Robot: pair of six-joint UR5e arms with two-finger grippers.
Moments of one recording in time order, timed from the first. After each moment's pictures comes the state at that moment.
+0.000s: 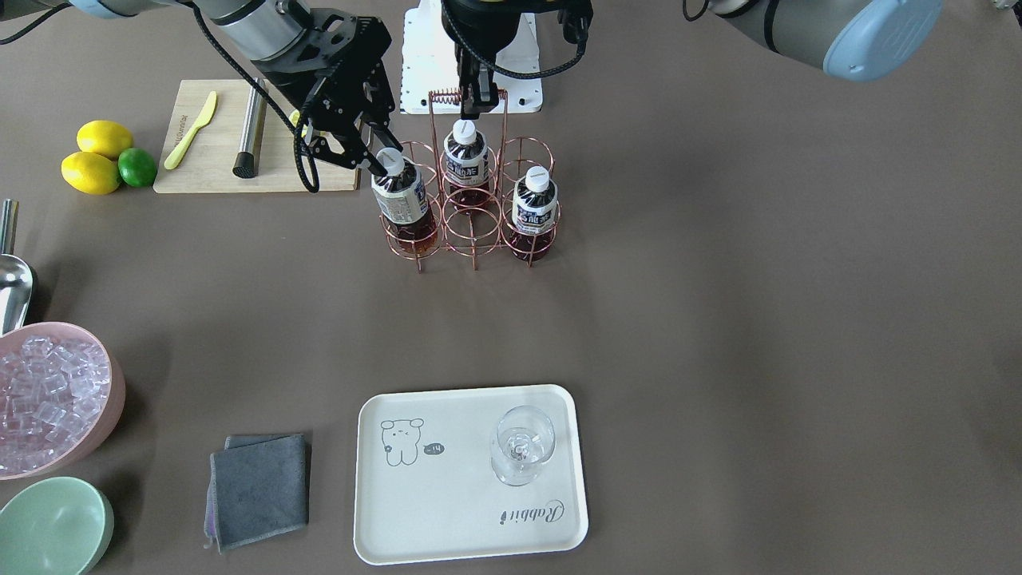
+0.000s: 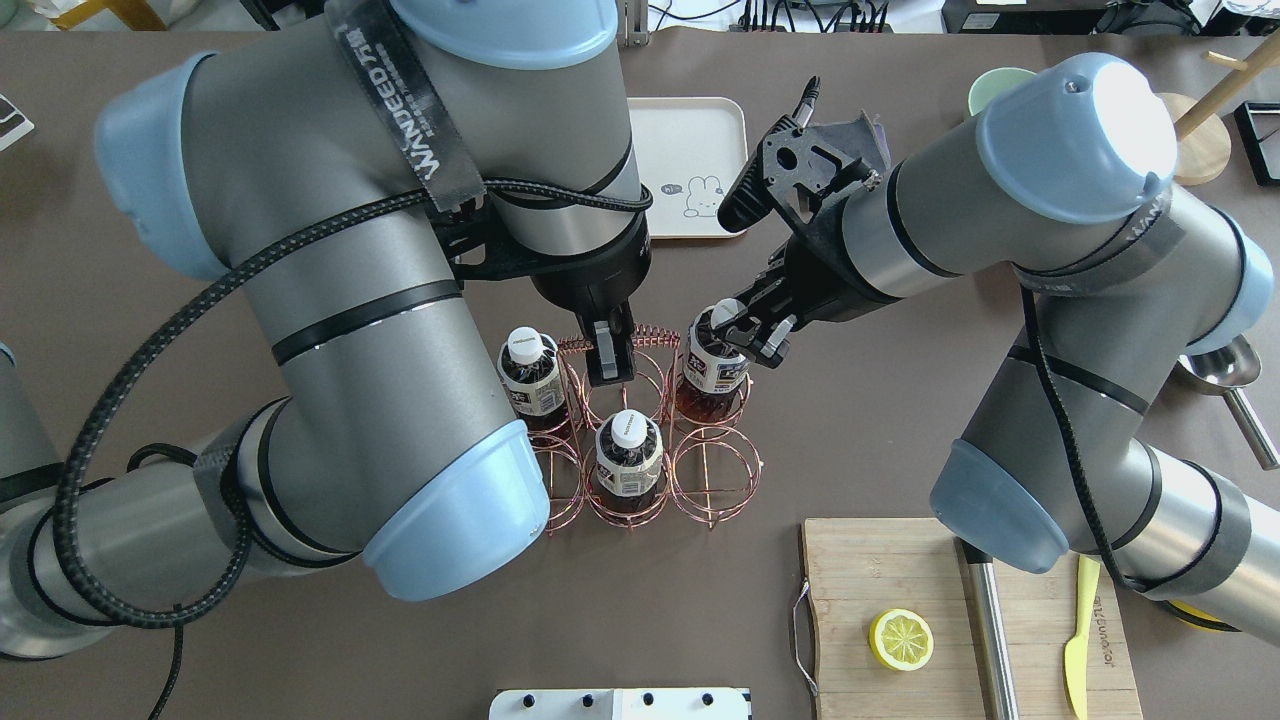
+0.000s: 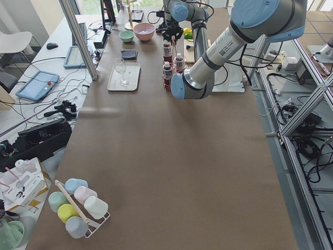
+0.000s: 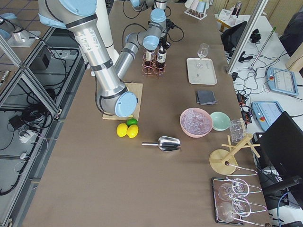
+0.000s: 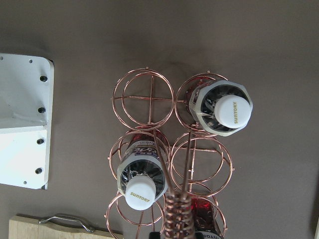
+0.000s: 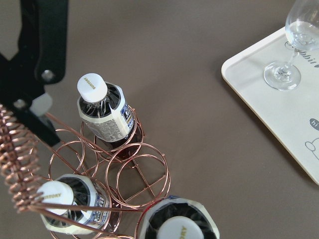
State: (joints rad) left arm -0.61 -2.59 -1.87 -1.05 -2.10 -2.86; right arm 0.70 -1.06 2.06 -1.43 2.10 0.24
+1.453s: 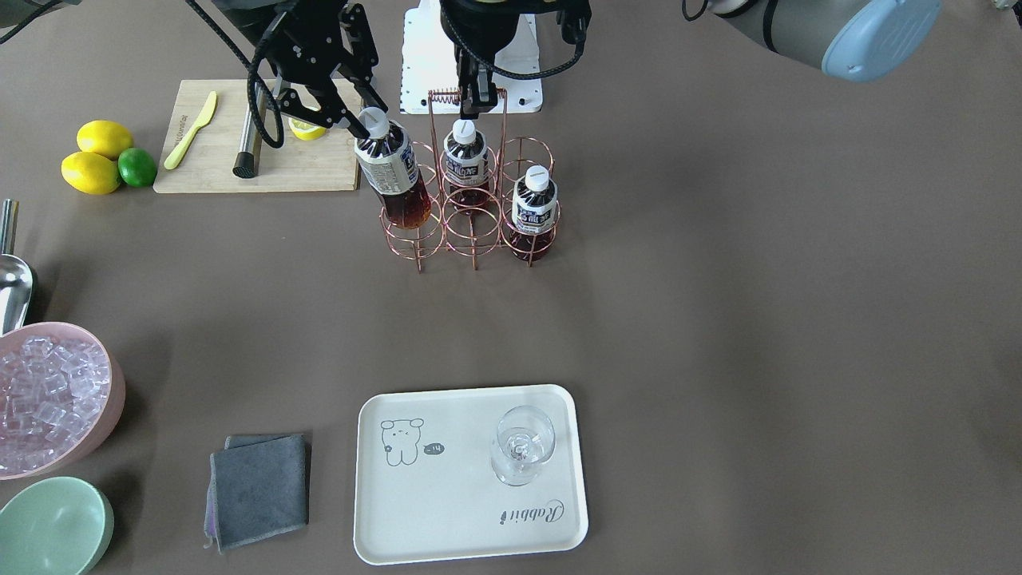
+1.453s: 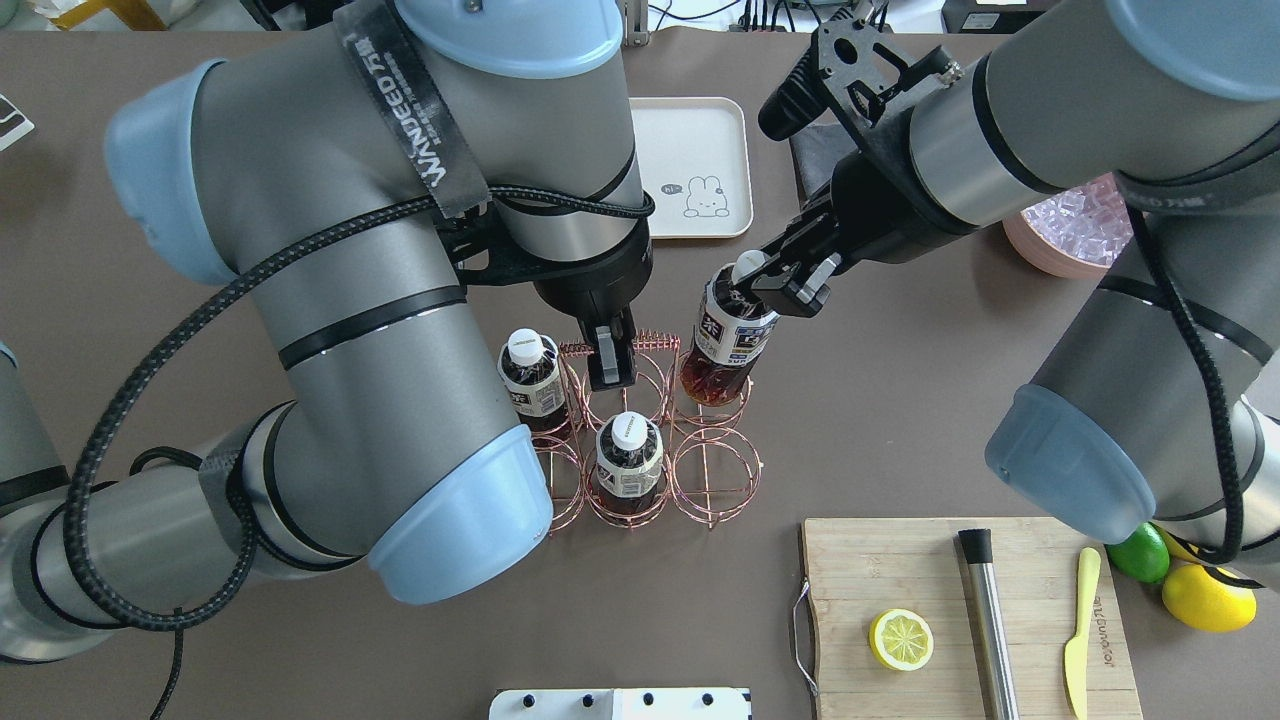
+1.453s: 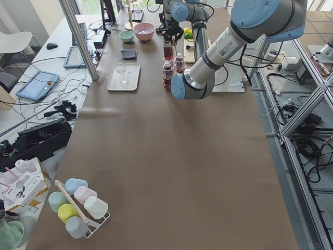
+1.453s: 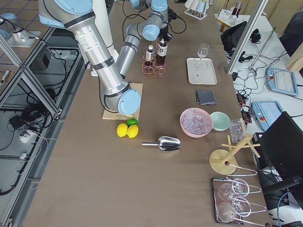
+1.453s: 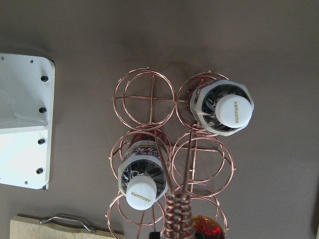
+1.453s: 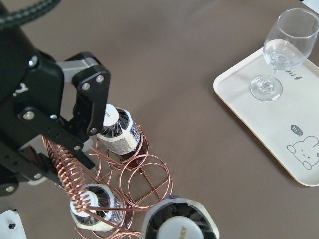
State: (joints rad) left arm -0.60 -2.59 -1.87 -1.05 -2.10 -2.86; right arm 0.79 -1.00 2.13 -1.57 2.18 0.25
